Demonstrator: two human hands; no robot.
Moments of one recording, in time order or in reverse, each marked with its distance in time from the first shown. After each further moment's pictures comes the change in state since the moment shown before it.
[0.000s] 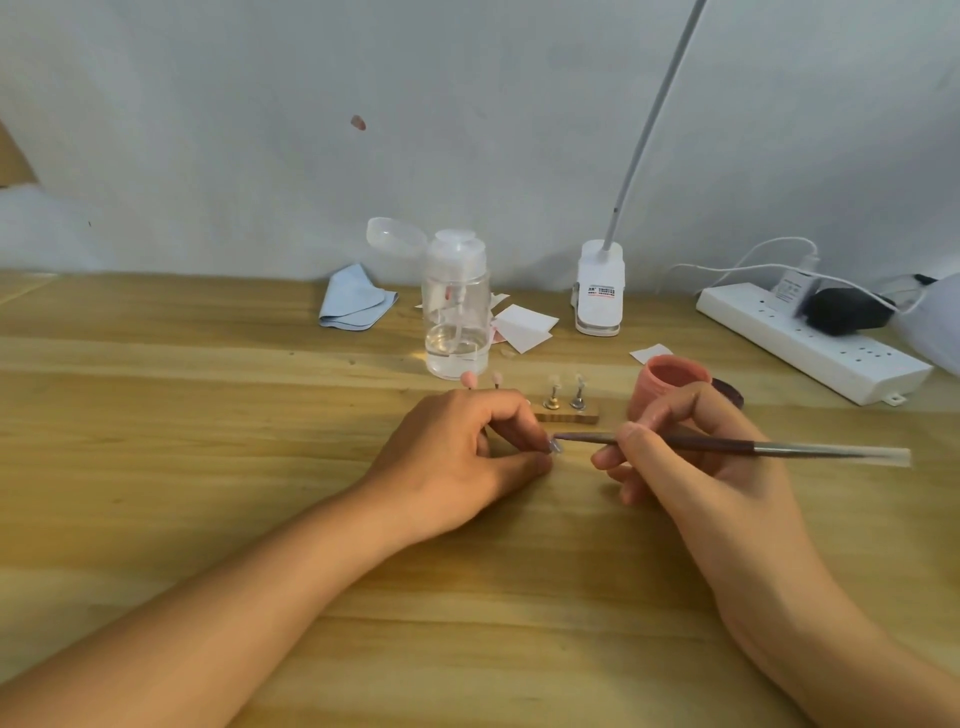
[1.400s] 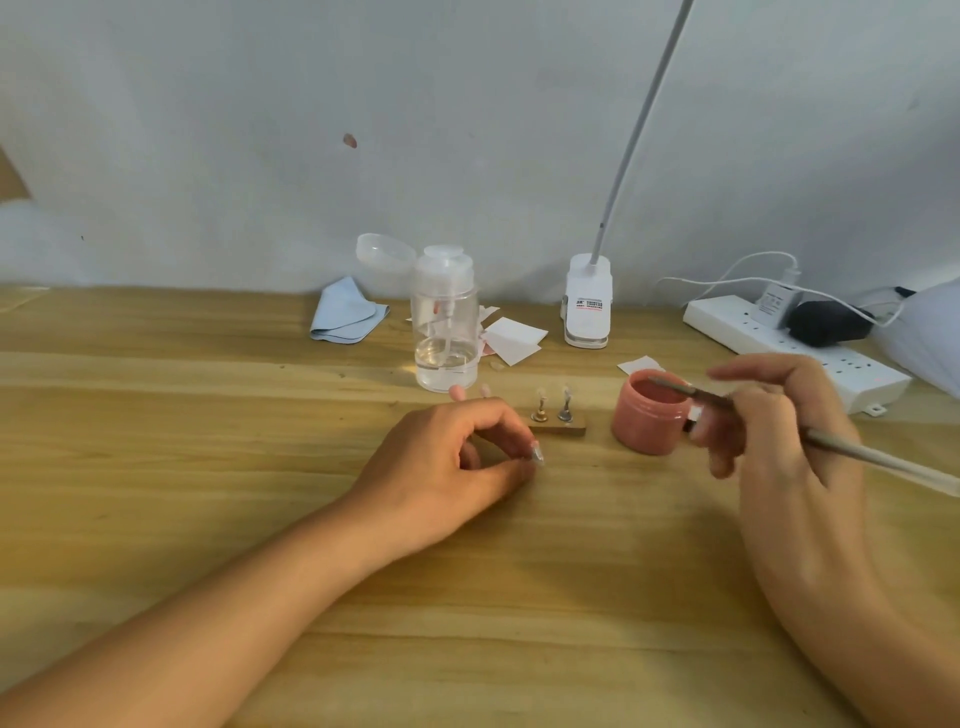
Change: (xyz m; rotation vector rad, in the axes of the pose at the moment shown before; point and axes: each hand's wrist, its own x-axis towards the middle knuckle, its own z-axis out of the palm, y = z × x) left_hand -0.001 -0.005 -0.002 0.017 0.008 0.034; right_hand 0.021 -0.003 -0.031 -0.105 0.212 -0.243
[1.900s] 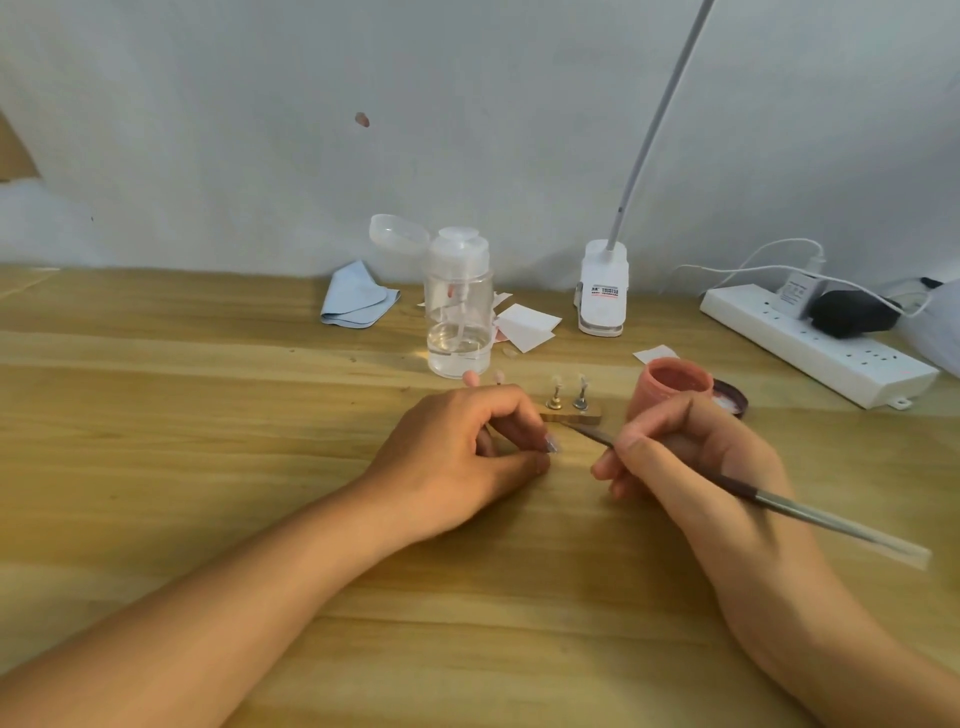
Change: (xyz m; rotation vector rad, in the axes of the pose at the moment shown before) left_hand 0.002 -0.001 0.001 -0.010 -0.017 -0.027; right_hand -0.027 -0.004 0.020 0.103 -0.339 0.234
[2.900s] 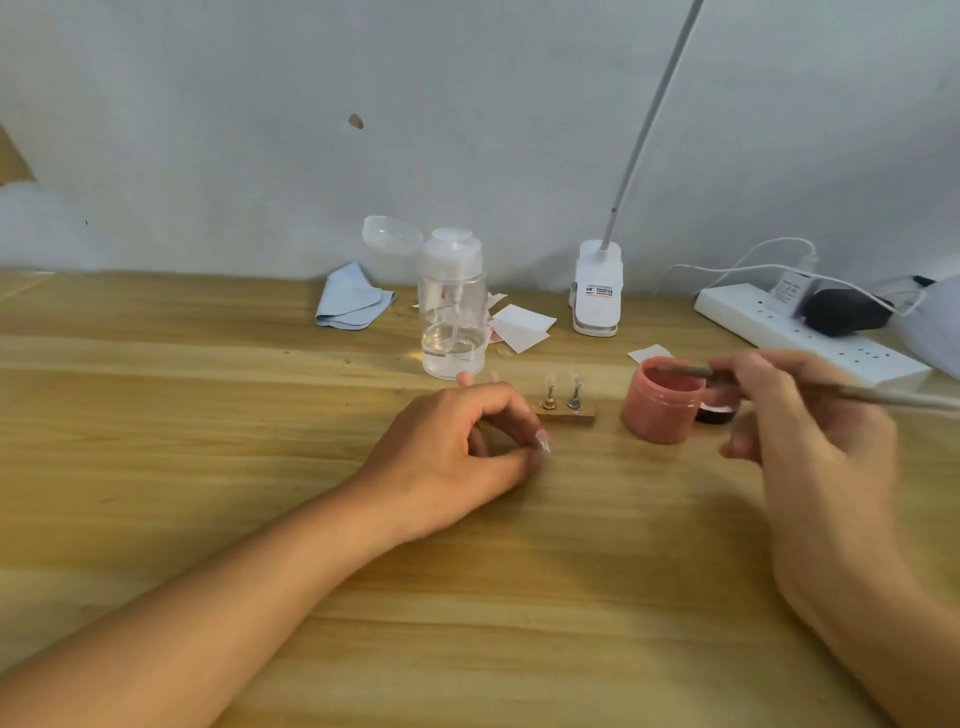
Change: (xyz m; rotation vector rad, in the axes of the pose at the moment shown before) left_hand -0.001 0.004 0.000 -0.026 0.006 0.004; right_hand 0.018 -0.007 -0.028 -0.130 0.410 -0.158
